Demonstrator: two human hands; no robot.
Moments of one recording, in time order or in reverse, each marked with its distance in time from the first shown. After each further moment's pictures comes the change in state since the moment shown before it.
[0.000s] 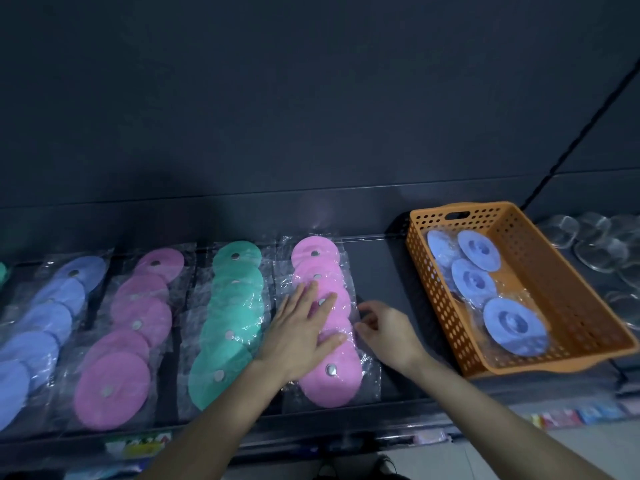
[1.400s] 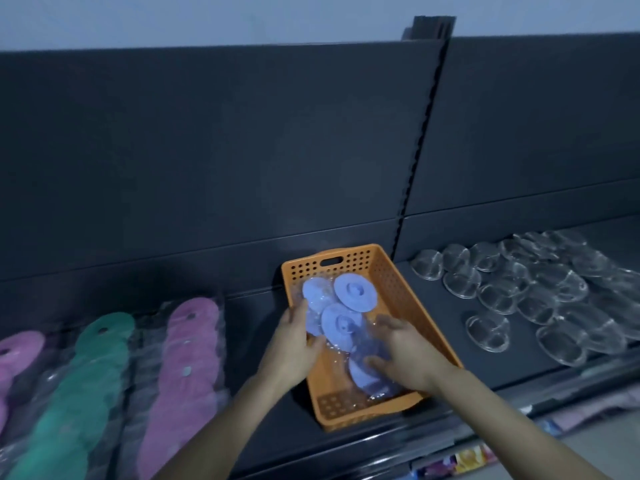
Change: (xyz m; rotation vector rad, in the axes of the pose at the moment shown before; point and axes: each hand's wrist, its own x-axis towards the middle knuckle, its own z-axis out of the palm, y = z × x) left_hand 0.108 0.194 -0.017 -0.626 0.158 -0.049; right_hand -0.022 0.126 -0.206 -0.469 -0.090 -0.142
